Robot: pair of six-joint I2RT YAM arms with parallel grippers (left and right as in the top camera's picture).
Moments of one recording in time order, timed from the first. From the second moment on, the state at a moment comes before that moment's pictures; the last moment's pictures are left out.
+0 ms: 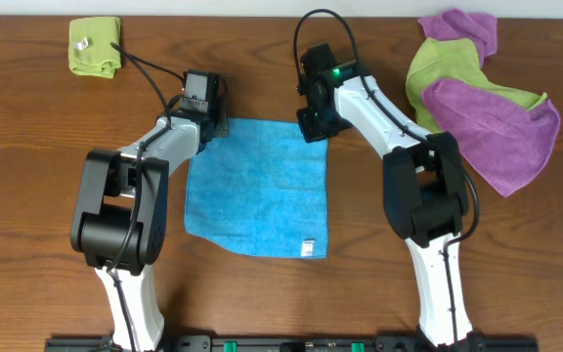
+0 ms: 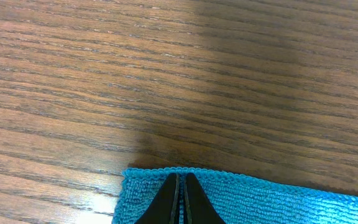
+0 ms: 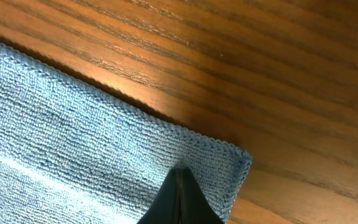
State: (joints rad) left arm -0.20 2.08 1.27 -0.21 -0.13 -0.28; right arm 0.39 2.38 1.92 -0.96 -0.06 0.10
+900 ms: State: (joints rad) left arm -0.17 1.57 1.27 -0.84 -0.05 -0.30; right arm 0.37 1.97 1.93 -1.30 -0.04 0.10
